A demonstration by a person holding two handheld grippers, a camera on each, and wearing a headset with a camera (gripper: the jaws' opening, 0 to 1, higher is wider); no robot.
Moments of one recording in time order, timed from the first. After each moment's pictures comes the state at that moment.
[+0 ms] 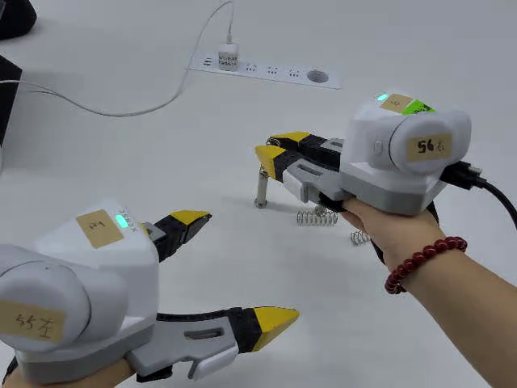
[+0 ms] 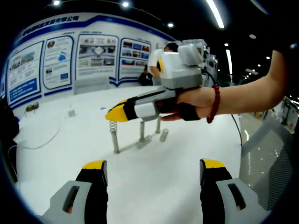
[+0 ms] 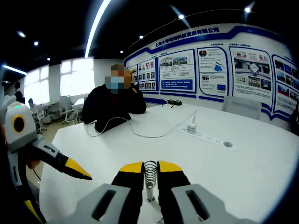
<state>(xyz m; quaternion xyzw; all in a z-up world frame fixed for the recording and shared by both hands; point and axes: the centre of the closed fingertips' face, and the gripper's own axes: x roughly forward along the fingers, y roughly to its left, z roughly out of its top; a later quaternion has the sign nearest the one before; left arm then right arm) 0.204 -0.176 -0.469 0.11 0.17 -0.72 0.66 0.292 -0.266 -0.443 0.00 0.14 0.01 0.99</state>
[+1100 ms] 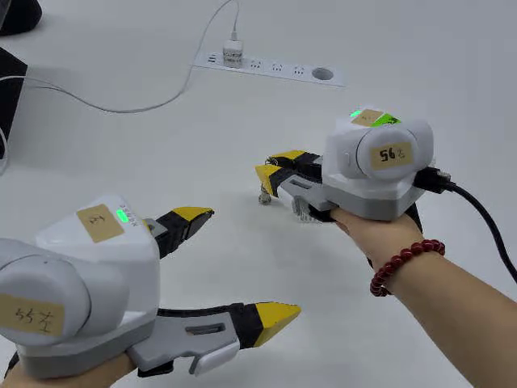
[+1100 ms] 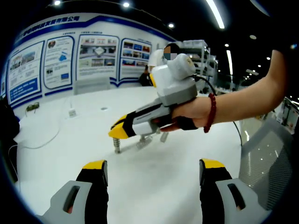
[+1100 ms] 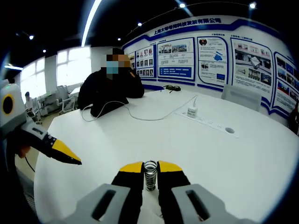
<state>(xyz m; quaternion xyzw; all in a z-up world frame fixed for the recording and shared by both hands) 0.206 -0.175 -0.468 0.11 0.17 -0.72 0.66 0.294 -0.266 -0.486 0.00 0.21 -0.01 0.98</state>
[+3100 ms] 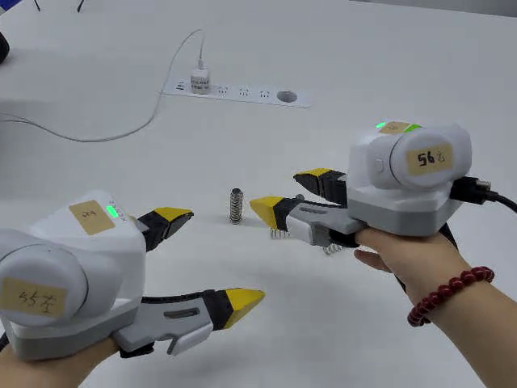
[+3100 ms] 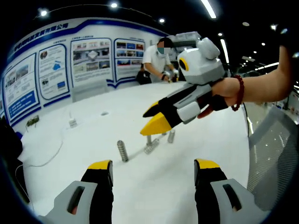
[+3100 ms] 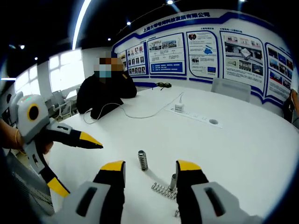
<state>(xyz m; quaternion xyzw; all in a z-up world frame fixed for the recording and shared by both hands) 0.221 -0.196 -0.464 0.17 0.14 -0.72 0.66 0.227 -0.283 -0.453 0.04 0.22 -0.03 0.97</state>
